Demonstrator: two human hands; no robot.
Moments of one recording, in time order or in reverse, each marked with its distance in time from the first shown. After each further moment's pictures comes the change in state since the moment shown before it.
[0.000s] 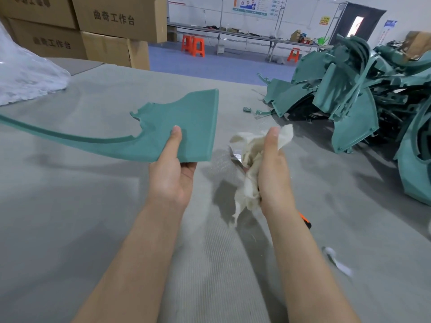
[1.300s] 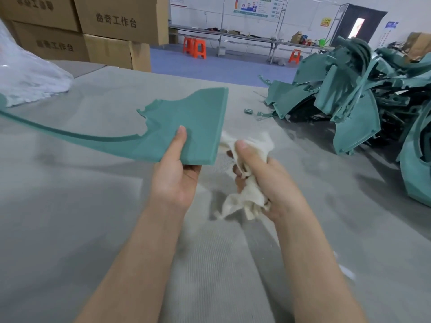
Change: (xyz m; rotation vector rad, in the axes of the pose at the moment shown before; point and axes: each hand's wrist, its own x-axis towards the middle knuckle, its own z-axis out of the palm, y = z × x) left_hand -0.005 0.002 0.004 0.021 -0.062 -0.052; right_hand -0.006 -0.010 -0.008 0.190 -0.329 0.288
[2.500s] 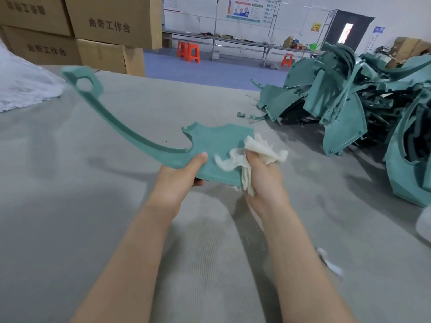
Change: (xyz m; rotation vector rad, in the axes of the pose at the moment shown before) left_hand 0.008 -0.012 -0.020 0.730 -0.099 0.086; right_hand 0.030 0.017 -0.004 0.203 0.211 -0.135
